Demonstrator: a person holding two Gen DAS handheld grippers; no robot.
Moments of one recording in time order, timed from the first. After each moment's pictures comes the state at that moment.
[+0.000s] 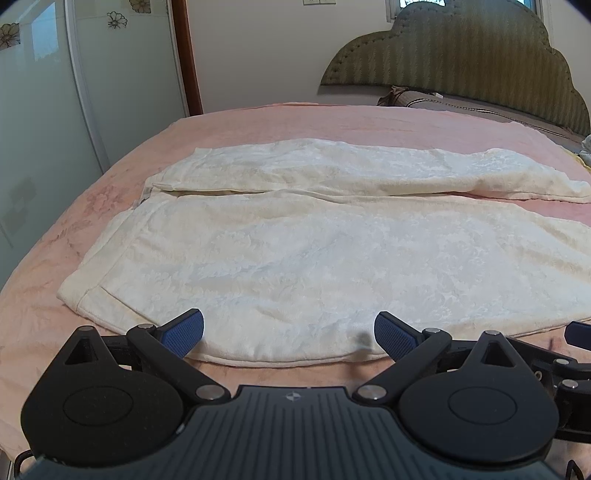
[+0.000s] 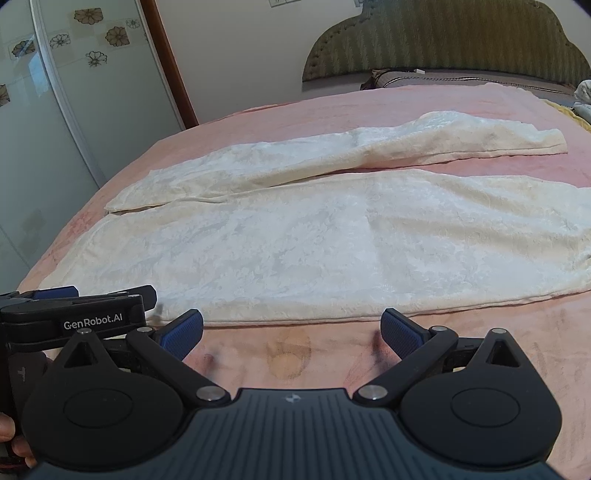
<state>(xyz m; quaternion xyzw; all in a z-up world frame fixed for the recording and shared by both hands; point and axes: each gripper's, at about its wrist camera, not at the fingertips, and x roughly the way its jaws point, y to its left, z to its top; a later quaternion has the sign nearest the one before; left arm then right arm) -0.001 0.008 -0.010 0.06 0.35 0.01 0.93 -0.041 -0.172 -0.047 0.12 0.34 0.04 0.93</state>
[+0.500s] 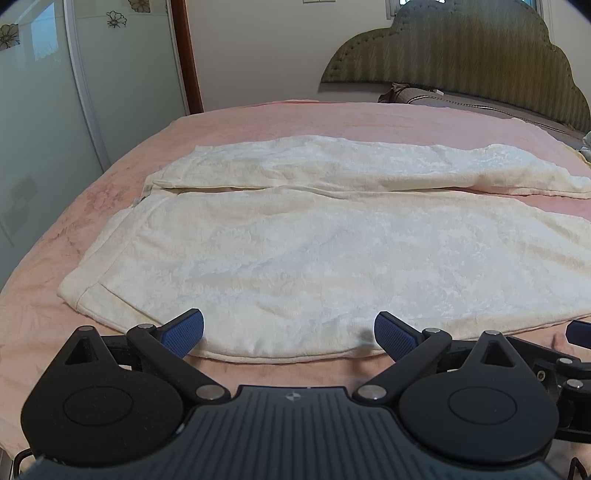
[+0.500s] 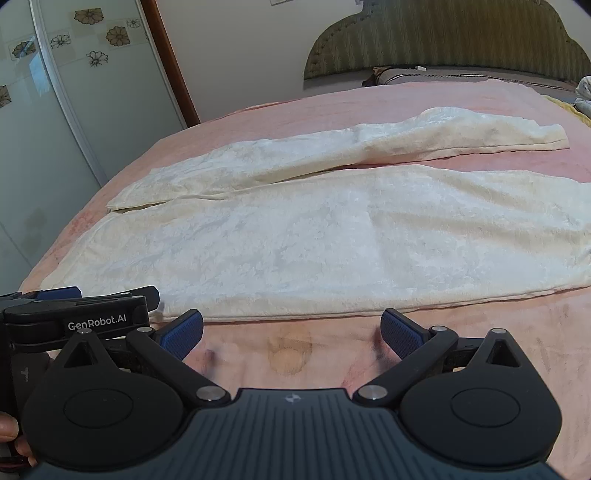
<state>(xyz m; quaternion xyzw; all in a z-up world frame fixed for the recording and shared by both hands) -0.001 0.009 -0.013 0.06 0.35 0.01 0.93 -0.042 -0.171 -0.049 0.13 0.34 0.04 0.93</state>
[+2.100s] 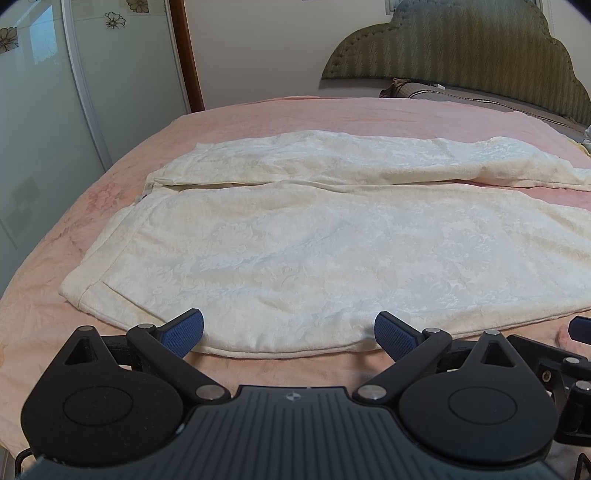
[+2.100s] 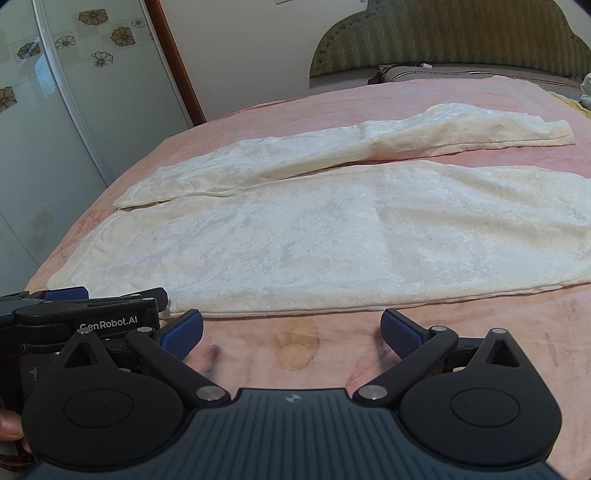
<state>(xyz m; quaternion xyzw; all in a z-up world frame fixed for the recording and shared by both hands) -0.001 0.006 -0.017 0.07 0.36 0.01 0.93 -0.044 -0.171 -0.050 0.13 0.35 0.06 0.93</state>
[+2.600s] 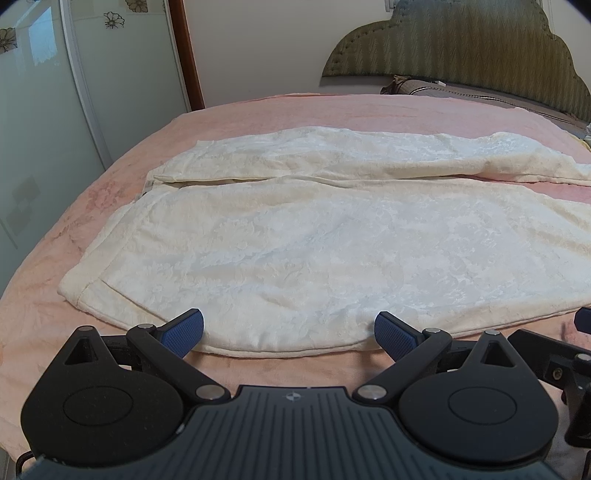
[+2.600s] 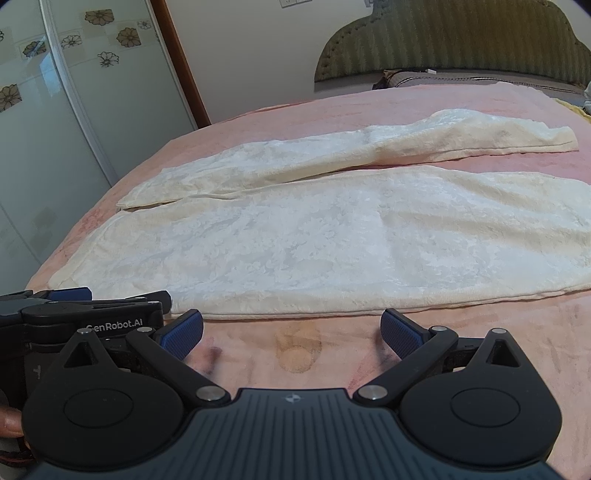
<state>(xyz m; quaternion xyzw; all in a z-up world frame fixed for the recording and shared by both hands) 0.001 0.008 -0.024 0.07 0.36 0.01 0.93 -0.045 -0.169 -0.052 0.12 0.34 0.07 0.93</state>
